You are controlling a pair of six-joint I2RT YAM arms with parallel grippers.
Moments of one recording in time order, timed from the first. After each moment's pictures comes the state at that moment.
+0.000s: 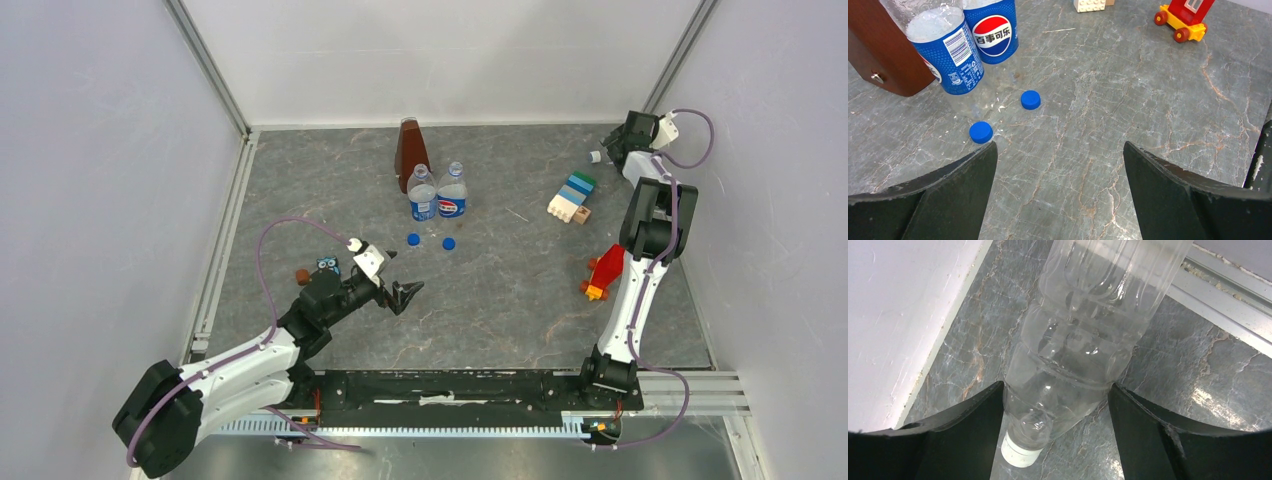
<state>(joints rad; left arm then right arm) -0.70 0.87 0.20 0.59 0.17 0.01 -0.26 2.41 1.89 -0.12 0.26 0.73</state>
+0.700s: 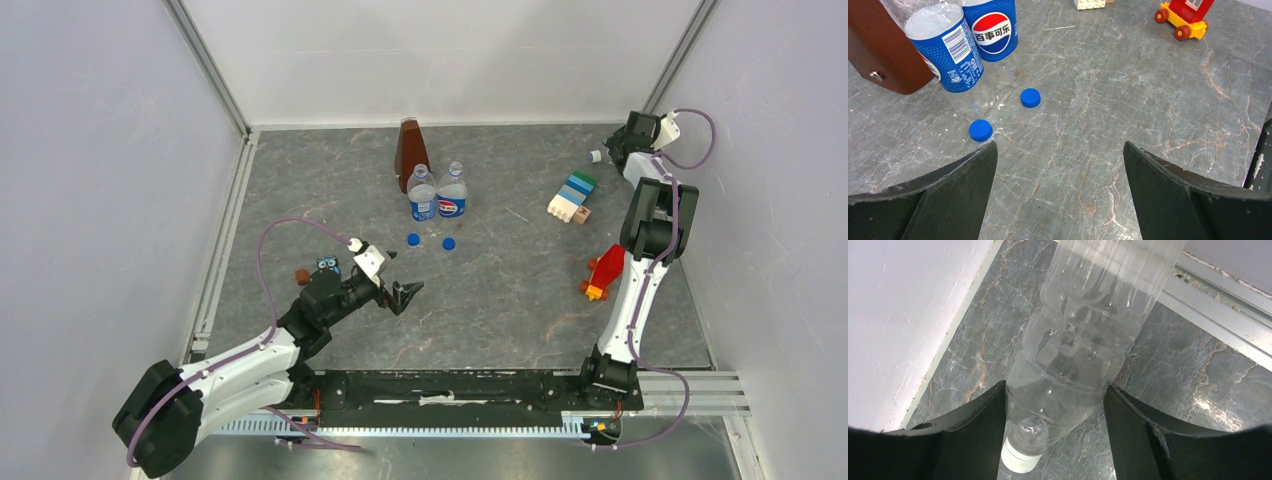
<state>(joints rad) -0.70 0.87 0.20 0.58 0.17 0.01 -0.26 2.41 1.88 -0.08 0.26 0.71</state>
